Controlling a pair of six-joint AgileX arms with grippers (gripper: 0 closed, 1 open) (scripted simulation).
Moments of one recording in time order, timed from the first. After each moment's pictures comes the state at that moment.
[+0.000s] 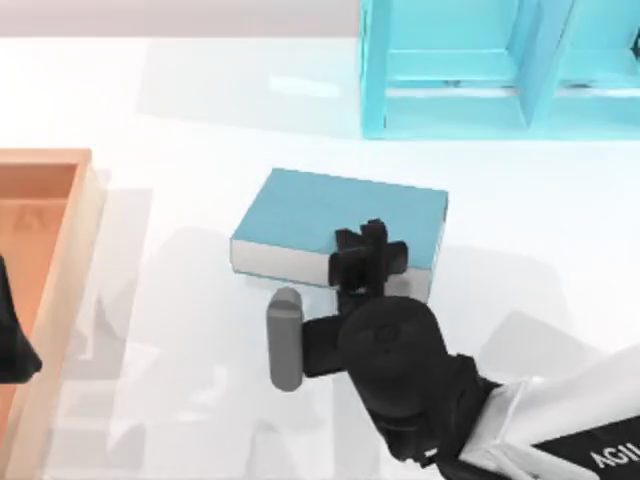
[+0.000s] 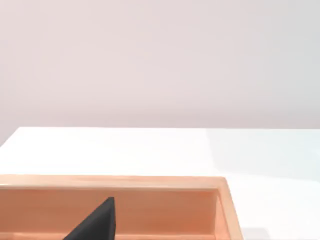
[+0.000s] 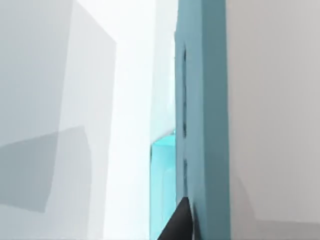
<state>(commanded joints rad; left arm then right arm) 0.00 0.00 0.00 0.00 0.00 0.00 1.02 1.89 0.69 0.84 0.74 -1.24</state>
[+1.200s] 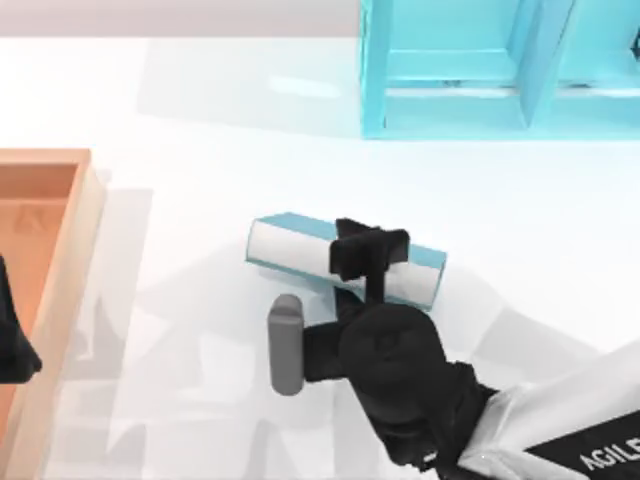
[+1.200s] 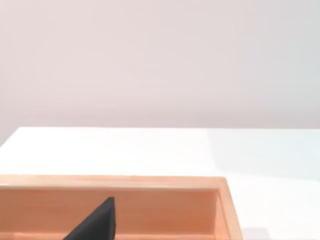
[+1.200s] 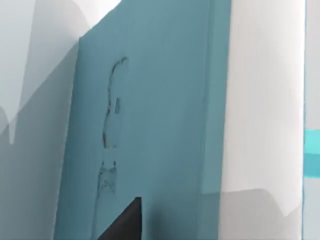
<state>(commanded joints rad) 0.00 0.00 0.00 0.00 0.00 0.00 1.02 1.92 0.68 0.88 0.74 -1.24</state>
